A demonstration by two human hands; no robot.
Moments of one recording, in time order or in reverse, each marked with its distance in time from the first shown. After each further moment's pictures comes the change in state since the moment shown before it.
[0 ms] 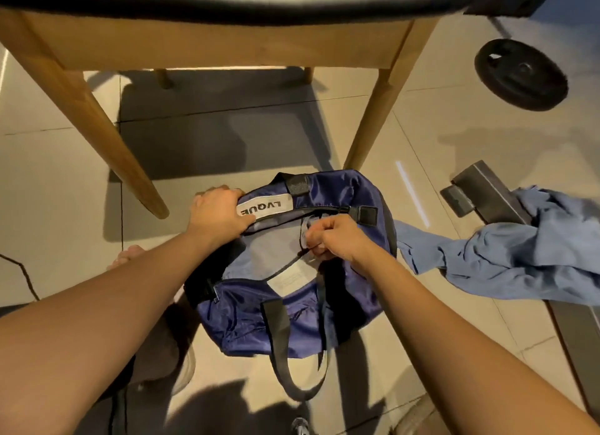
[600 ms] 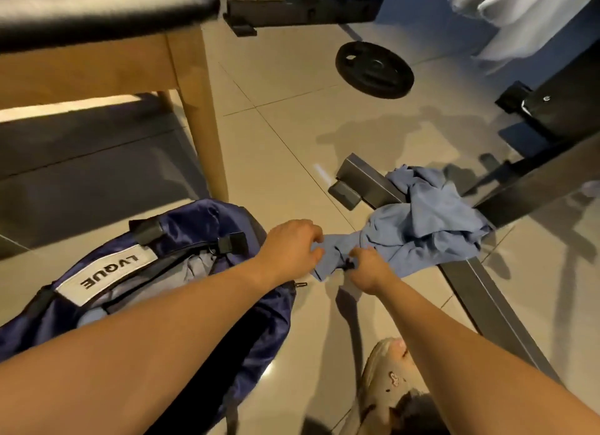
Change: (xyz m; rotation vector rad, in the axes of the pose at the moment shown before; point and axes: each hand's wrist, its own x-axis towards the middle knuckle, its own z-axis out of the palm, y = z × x) left_hand 0.003 0.314 0.065 -0.223 -0.193 0.726; right_hand -0.025 0.188 -0.214 -0.609 0.369 0.255
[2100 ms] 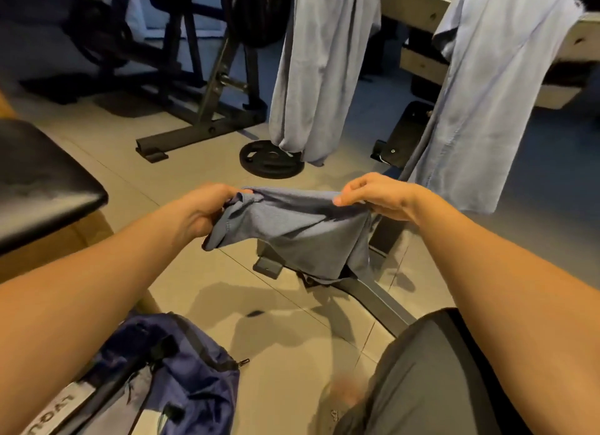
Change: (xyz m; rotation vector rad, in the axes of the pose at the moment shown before) left_hand 0.070 0.151 -0.234 -1.022 -0.107 -0.451; right_hand -0.164 0.048 -0.339 0.646 0.125 -0.201
